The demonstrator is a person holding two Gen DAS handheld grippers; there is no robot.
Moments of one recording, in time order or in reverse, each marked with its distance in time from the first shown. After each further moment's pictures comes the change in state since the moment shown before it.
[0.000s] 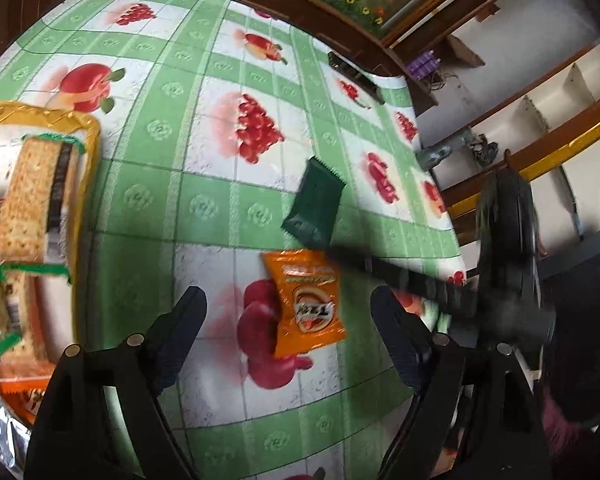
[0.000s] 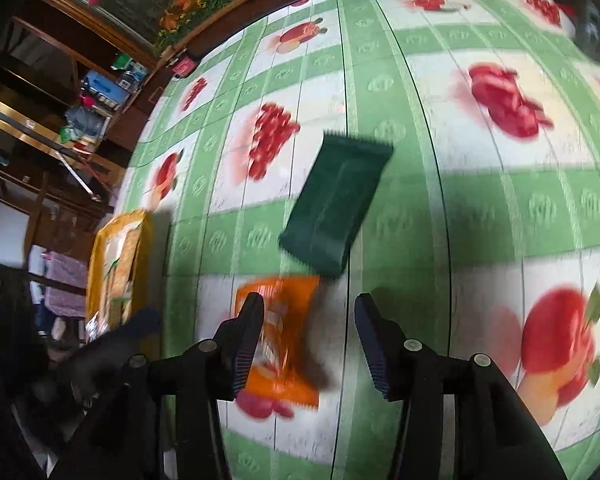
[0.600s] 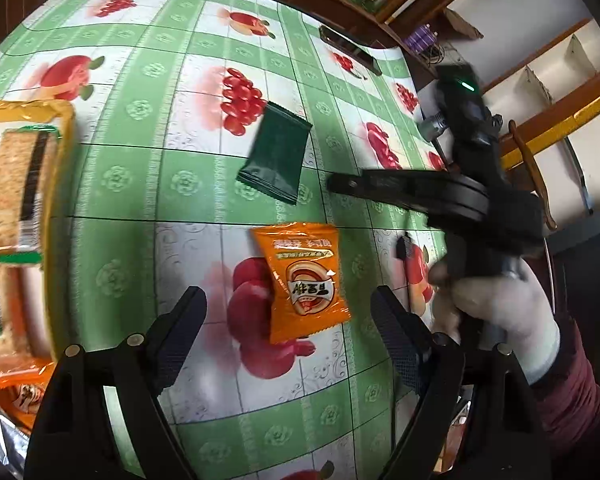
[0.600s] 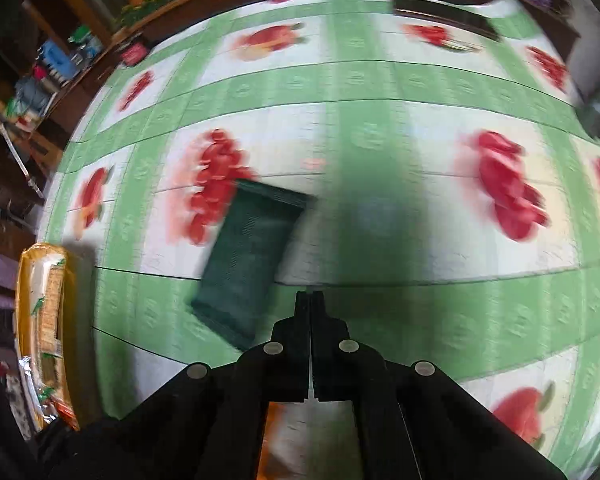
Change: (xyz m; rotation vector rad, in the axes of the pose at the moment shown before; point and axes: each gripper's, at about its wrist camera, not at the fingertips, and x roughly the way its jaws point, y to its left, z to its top) left arm 0.019 -0.014 -0.009 0.054 0.060 0.017; right arm 0.028 0.006 0.050 -0.055 0.015 -0.277
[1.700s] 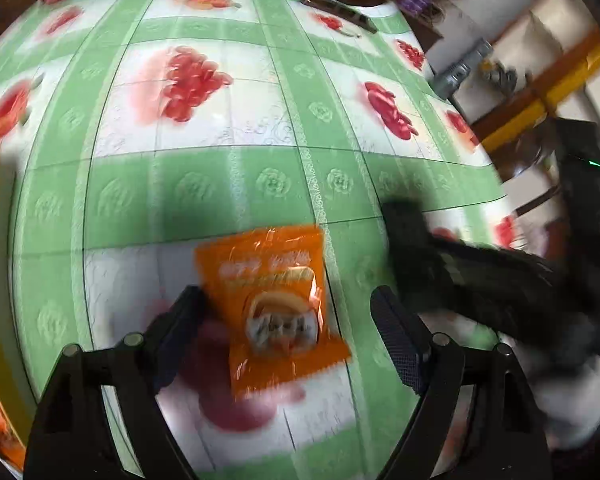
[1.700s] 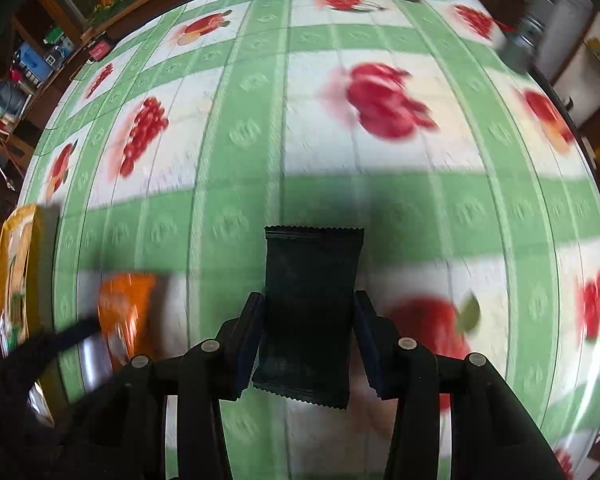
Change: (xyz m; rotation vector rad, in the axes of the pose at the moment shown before) left arm 0.065 -0.045 0.009 0.186 0.043 0.160; right arm -0.037 -0.064 -0.063 0.046 0.033 -0.073
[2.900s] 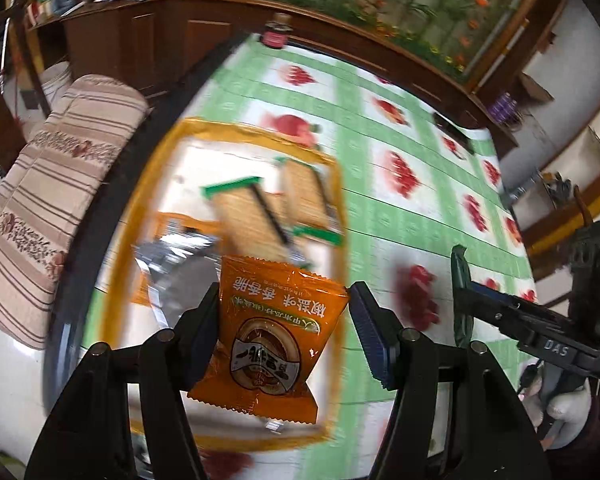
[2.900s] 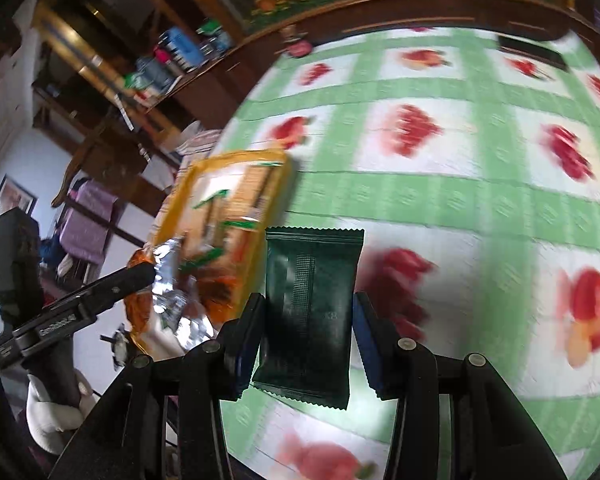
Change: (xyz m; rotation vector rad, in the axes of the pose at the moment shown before) left arm -0.189 0.163 -0.093 -0.360 -0.219 0.195; right arm -0.075 0.151 -0.068 -0.256 -0.119 0.448
